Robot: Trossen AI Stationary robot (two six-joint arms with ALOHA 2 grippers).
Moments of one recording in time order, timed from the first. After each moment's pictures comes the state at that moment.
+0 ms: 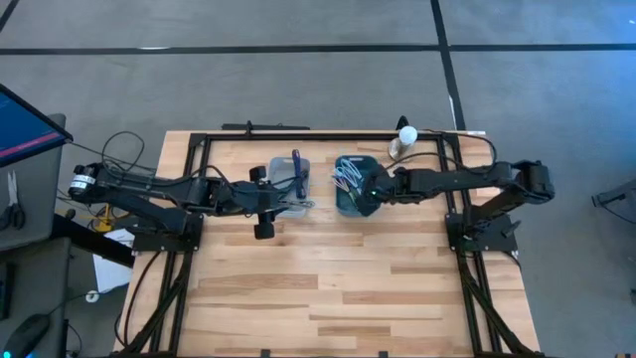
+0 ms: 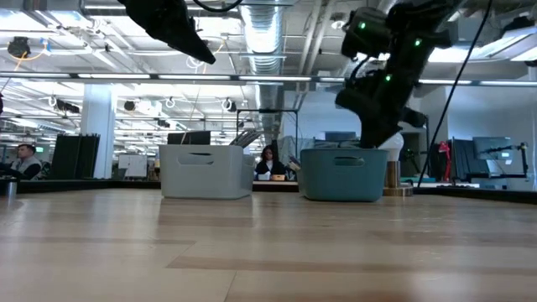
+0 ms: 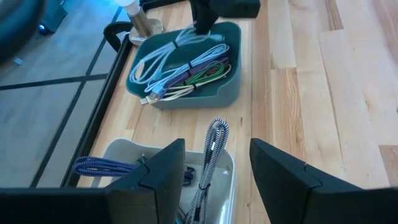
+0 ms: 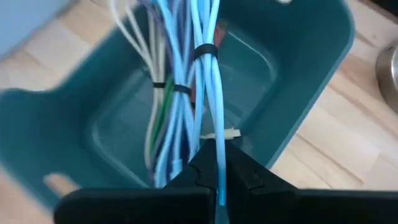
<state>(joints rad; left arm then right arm) -0.13 1.00 0.91 -0.40 -0.40 0.15 -0.15 1.45 0.86 -0.54 0.39 0.67</state>
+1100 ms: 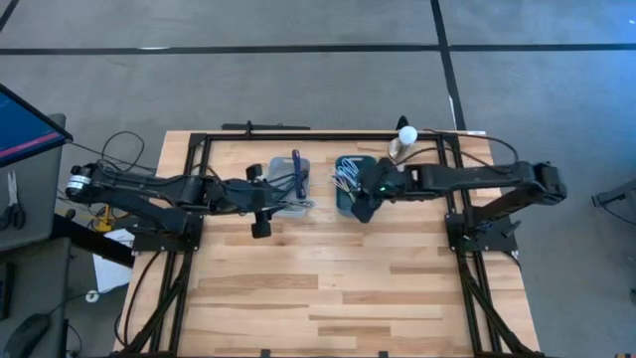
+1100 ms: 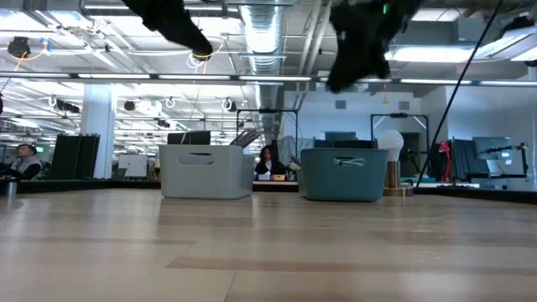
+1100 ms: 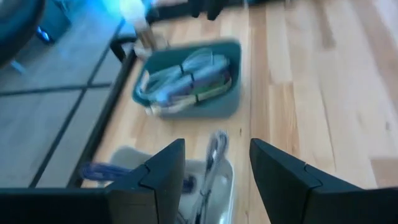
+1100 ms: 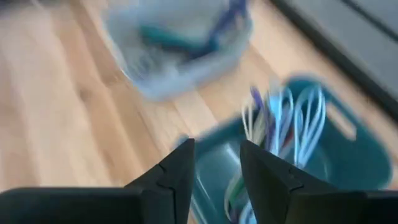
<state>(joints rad) -0.13 0.95 0.90 -0.40 -0.40 0.14 -0.05 1.35 1.06 -0.54 0.30 0.36</state>
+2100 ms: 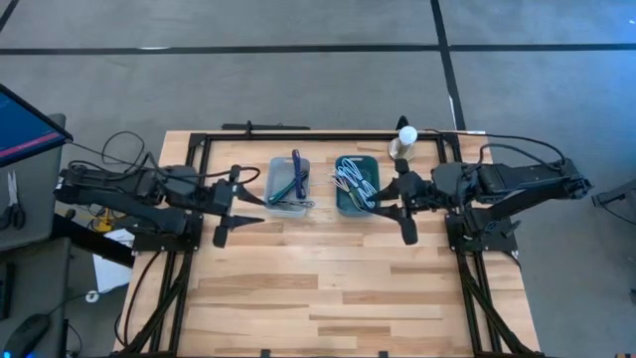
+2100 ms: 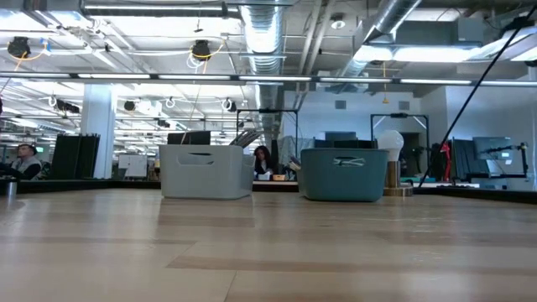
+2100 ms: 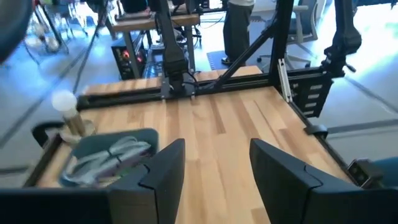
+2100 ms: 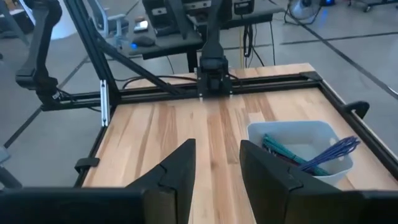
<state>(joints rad) -0.19 0.66 0.91 -0.34 -0.08 0.11 0.22 1.04 1.14 -0.43 0.19 0.16</state>
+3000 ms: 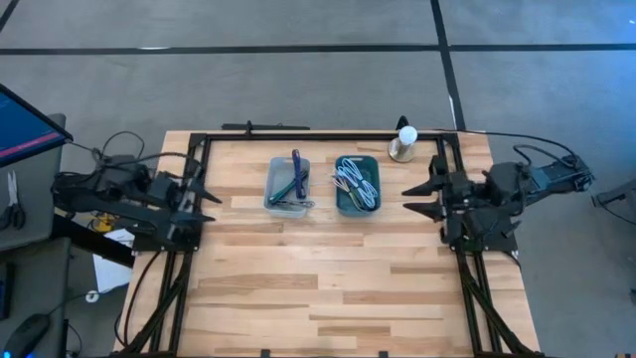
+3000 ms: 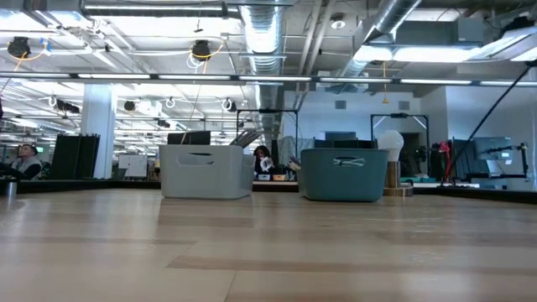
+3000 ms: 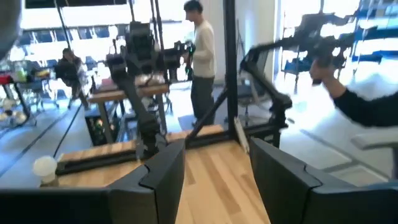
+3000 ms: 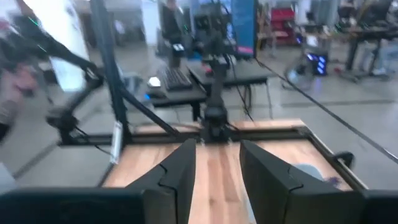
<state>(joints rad) -0.20 0.28 0.83 -0.38 0.09 0.13 0.38 0.67 0.89 -0.27 0.35 0.06</state>
